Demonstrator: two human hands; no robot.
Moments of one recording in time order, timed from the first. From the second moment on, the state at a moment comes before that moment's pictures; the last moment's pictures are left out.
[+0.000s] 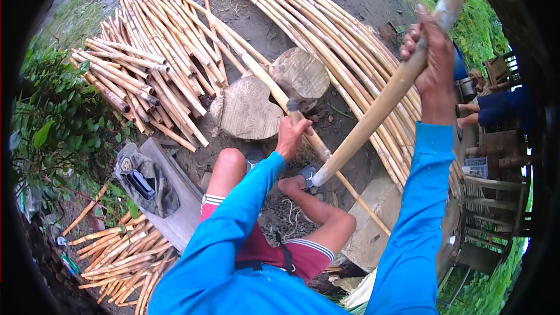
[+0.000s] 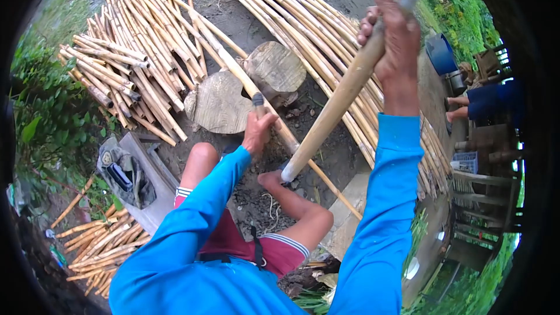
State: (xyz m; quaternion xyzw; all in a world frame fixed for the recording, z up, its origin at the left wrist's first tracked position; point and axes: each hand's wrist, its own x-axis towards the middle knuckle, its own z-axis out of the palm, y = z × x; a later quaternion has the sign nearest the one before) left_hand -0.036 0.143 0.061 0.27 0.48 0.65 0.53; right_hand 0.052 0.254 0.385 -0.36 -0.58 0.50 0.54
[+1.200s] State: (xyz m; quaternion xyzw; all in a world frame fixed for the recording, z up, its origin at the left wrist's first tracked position) left_hand -0.173 0.095 -0.002 -0.01 0.48 0.74 0.47; right_hand -0.033 0.263 0.065 -0.42 -0.89 0.18 0.01
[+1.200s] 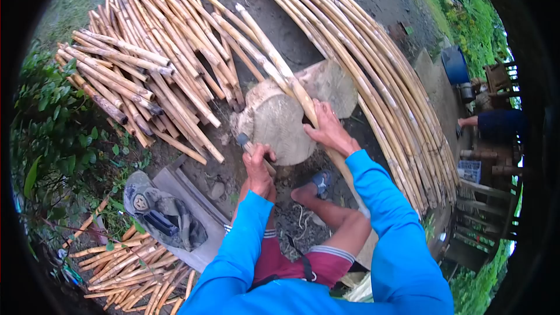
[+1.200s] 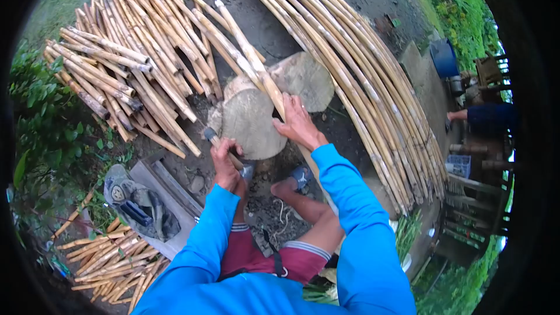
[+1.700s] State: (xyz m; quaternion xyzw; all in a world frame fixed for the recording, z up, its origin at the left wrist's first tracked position) left_hand -0.170 0.107 -0.003 0.00 0.48 0.70 0.53; right_hand 0.049 0.252 0.118 -0.45 -0.75 0.47 -0.12
